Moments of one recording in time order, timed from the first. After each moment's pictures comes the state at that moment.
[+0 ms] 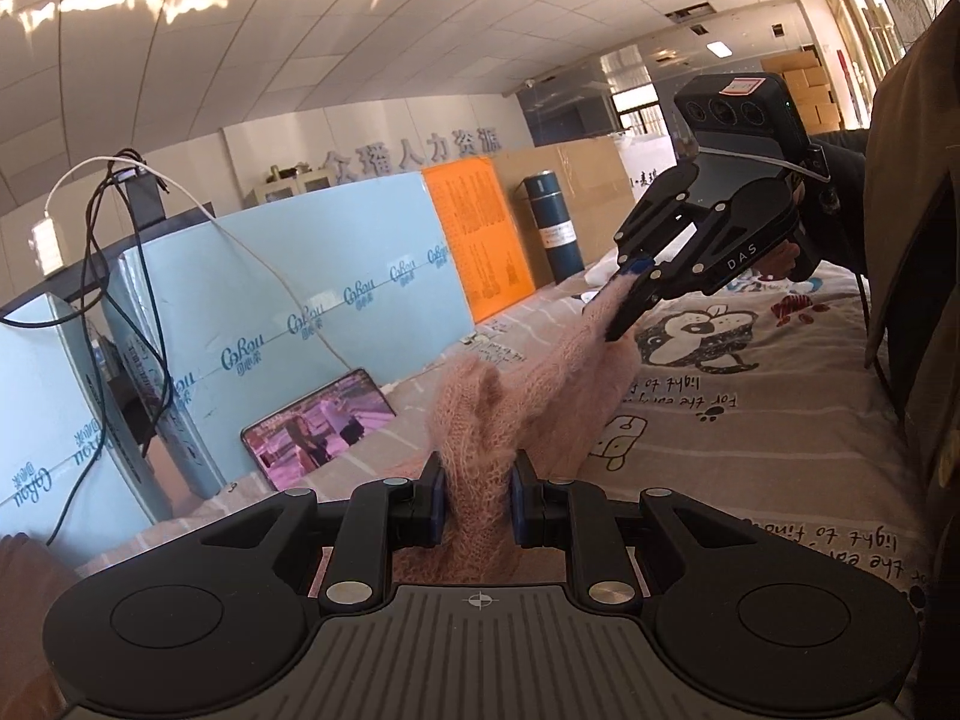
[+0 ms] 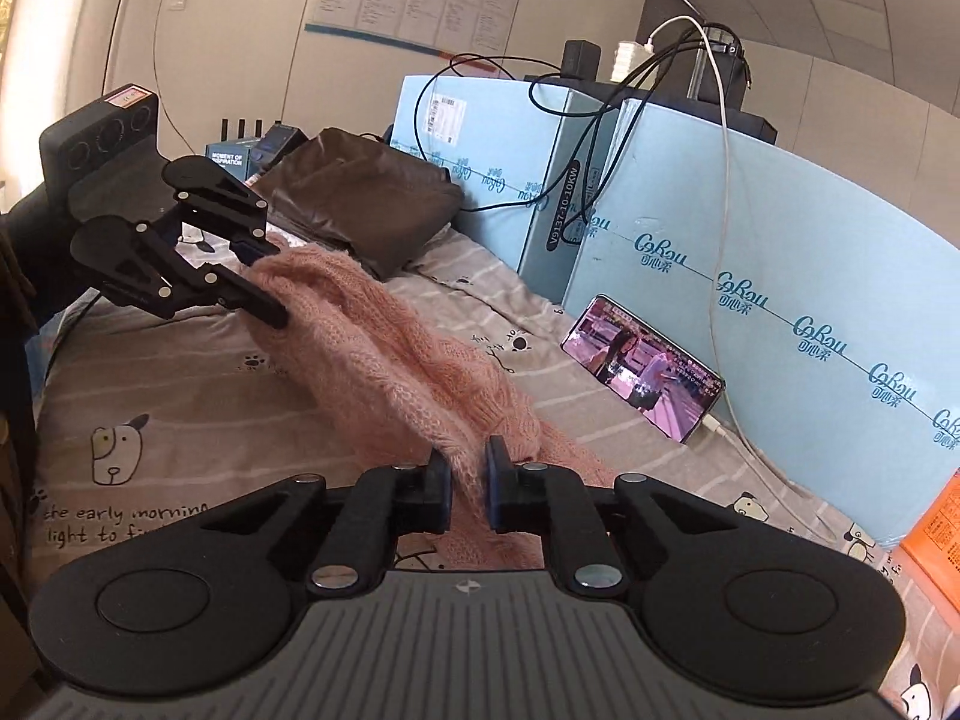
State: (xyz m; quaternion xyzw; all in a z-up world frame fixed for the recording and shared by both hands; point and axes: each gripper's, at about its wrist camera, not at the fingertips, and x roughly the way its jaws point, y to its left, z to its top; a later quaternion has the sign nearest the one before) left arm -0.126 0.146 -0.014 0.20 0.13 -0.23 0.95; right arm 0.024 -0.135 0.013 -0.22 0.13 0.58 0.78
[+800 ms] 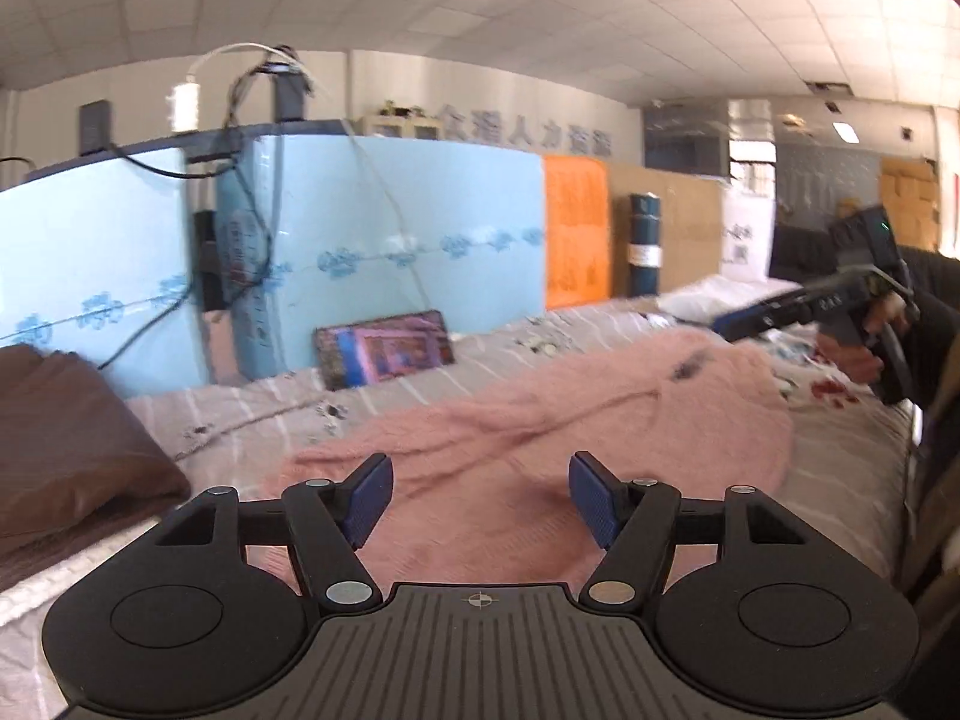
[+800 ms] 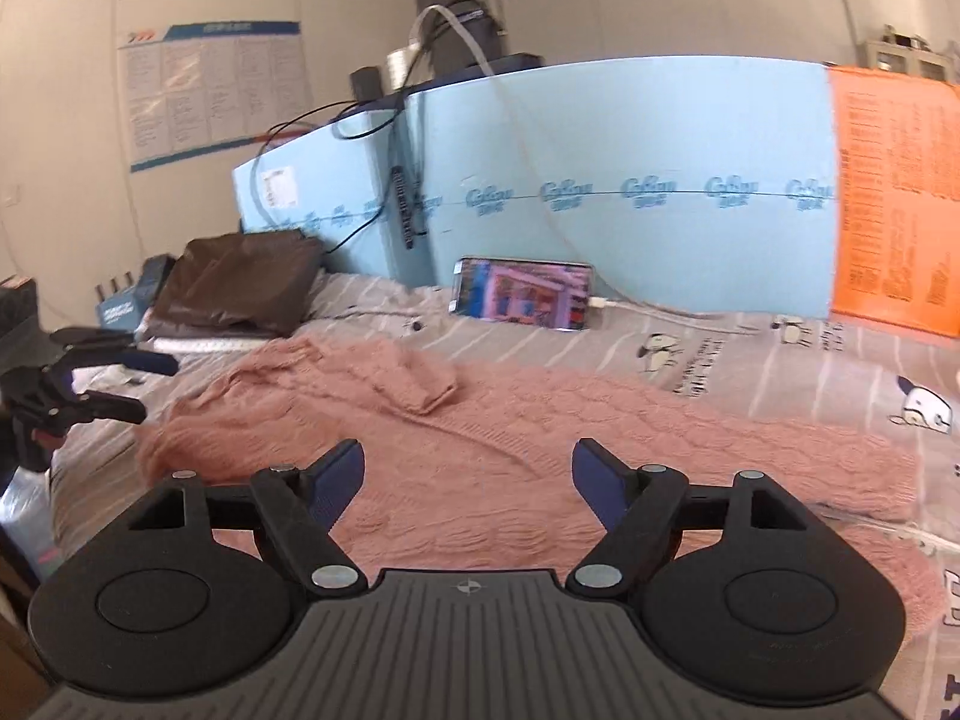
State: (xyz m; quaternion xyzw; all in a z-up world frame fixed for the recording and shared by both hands) left arm -0.141 0.200 -0.011 0.02 0.15 -0.10 0.98; right arm 0.042 -0.220 -0.007 0.01 0.22 0.43 0.88
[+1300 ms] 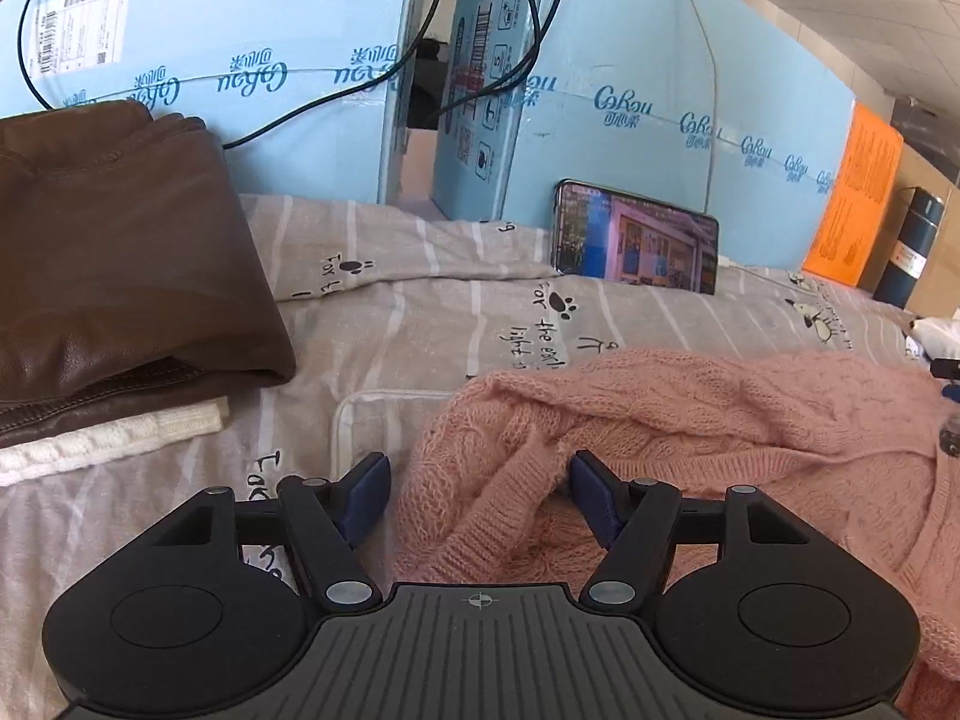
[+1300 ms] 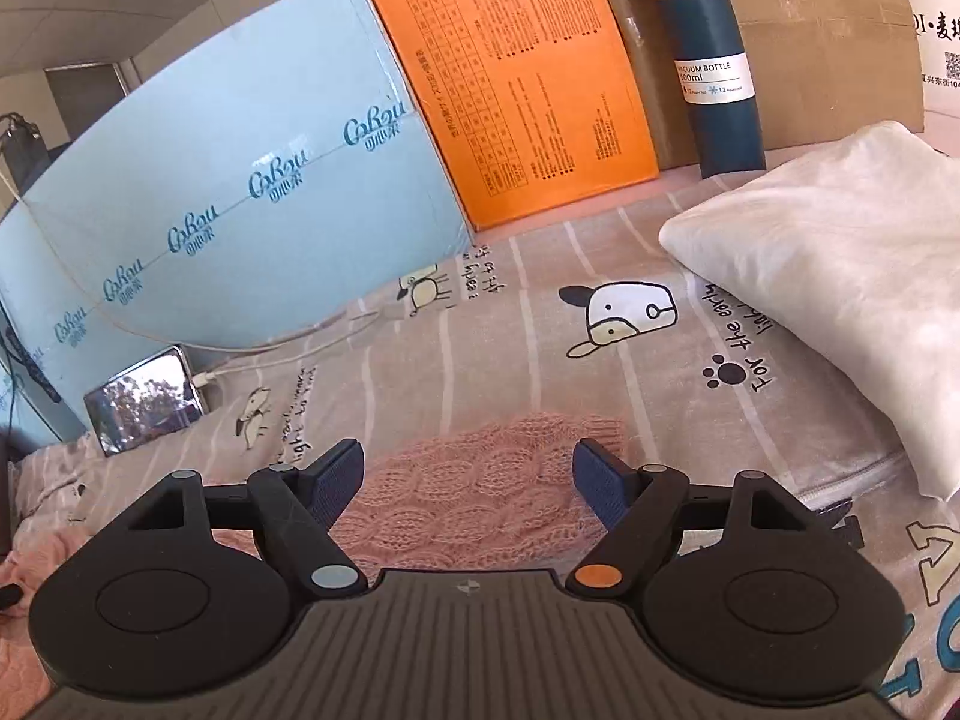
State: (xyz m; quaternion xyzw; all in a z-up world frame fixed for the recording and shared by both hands) left arm -0.021 0.234 -0.056 -0.09 0.30 0.07 0.95; right arm 0.179 -0.265 -0.049 0.13 0.32 0.16 0.93
